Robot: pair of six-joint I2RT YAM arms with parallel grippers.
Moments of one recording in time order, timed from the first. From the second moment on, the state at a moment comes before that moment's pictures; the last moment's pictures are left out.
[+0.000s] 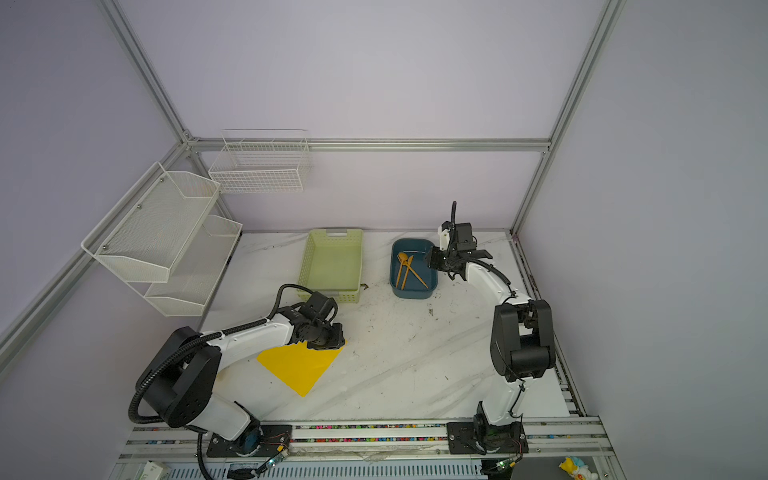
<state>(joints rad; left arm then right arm) -0.57 1.56 0.84 -0.47 0.16 -0.59 0.17 1.76 1.38 -0.39 -0.31 0.31</state>
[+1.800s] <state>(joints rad) -0.86 2.03 1.26 -0.26 0.55 -0.80 0.17 1.65 1.35 -0.42 -0.29 0.32</state>
